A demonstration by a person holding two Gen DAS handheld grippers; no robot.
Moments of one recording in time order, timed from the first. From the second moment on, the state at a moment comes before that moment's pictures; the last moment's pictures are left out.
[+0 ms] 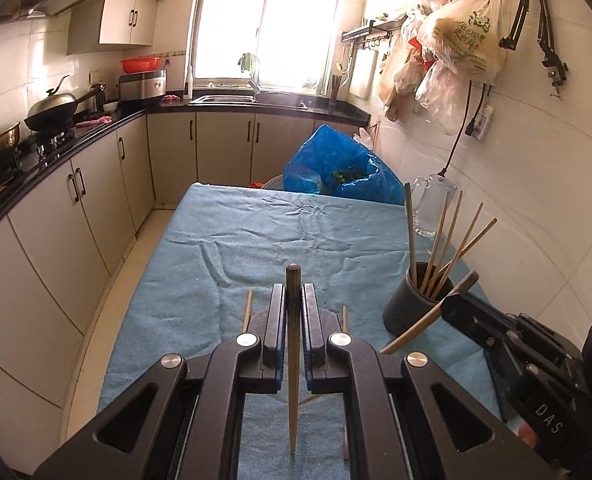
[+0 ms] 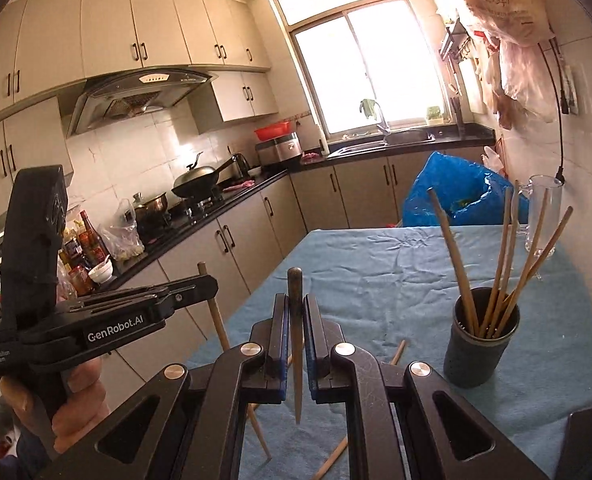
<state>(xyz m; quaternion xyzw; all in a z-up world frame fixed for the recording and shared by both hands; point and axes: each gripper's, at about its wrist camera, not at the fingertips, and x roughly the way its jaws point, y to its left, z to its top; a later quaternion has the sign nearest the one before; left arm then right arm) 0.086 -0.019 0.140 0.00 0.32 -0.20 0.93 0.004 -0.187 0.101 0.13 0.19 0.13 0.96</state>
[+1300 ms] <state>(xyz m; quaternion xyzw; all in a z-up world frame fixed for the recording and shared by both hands) 0.067 -0.032 0.150 0.02 0.29 -0.18 0.94 -0.018 -0.212 0.112 0.14 0.17 0.11 0.97</state>
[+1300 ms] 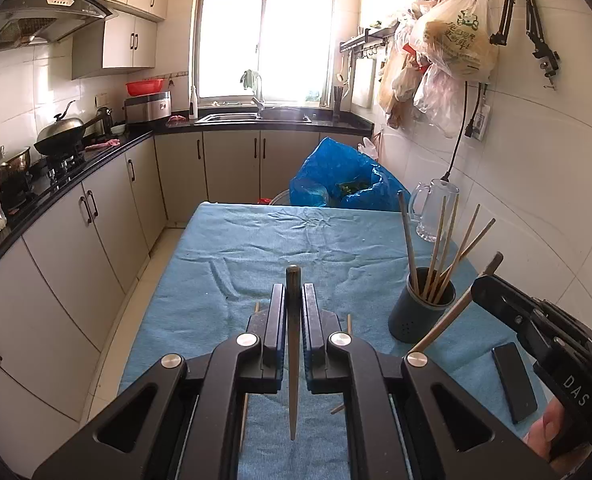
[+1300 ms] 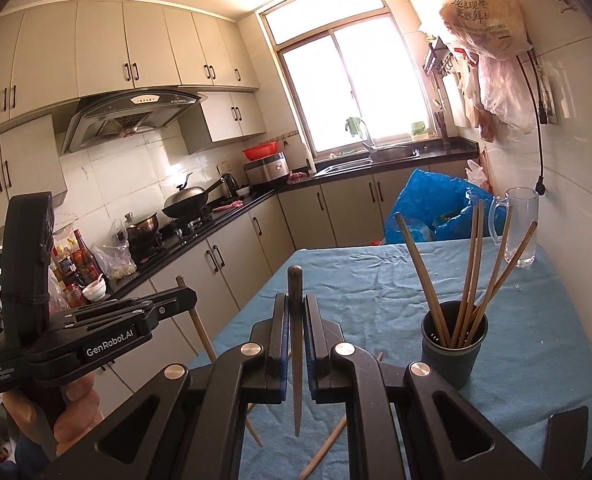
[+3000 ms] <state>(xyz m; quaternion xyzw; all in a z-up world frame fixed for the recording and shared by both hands) 0.105 -0.176 0.256 0.03 0.23 -0.29 0.93 -0.034 -0.356 0.195 0.18 0.05 -0.04 0.98</state>
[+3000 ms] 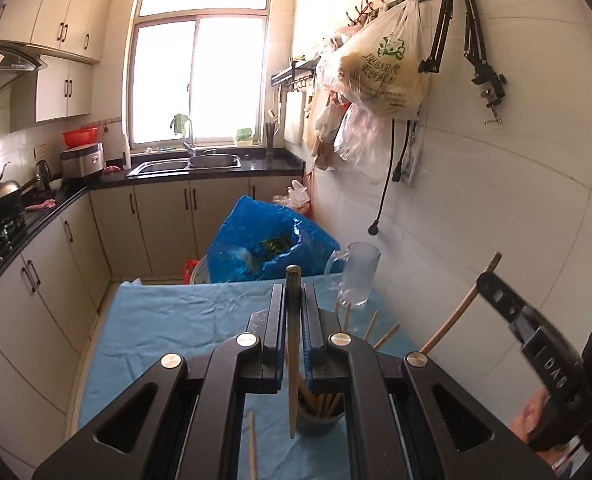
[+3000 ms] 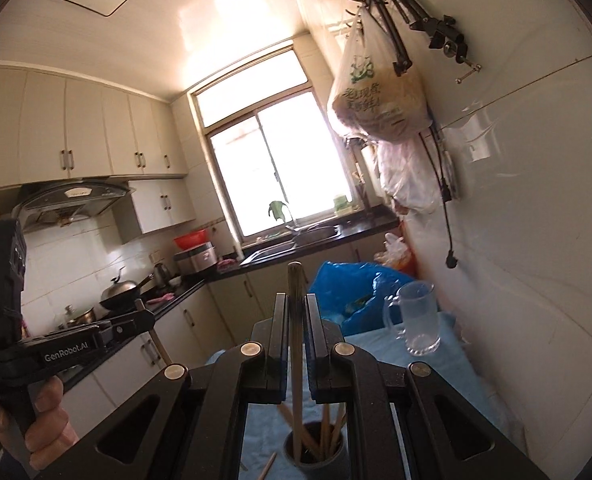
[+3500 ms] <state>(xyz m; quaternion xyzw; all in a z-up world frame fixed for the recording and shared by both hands) 0.158 -0.210 0.207 0.00 0.28 -0.29 0.92 0.021 -0.367 0.157 0.17 0.11 -0.05 0.98</state>
